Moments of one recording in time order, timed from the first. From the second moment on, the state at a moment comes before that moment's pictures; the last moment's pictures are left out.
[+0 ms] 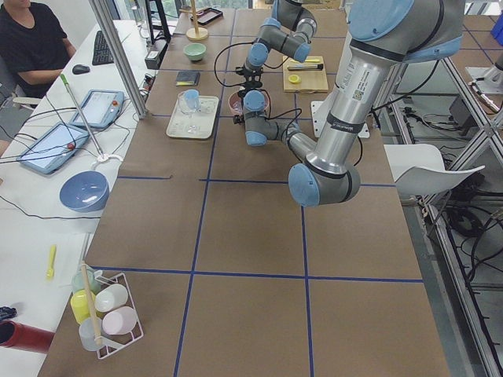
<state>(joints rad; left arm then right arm) -0.56 -2.06 -1.50 -2.53 -1.99 -0.10 0.44 -0.61 1.55 -2.37 1.42 -0.51</state>
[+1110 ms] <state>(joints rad) -0.57 -2.06 -1.50 -2.54 -1.99 -0.10 0.46 -0.73 1.64 -2.15 1.51 -0.46</state>
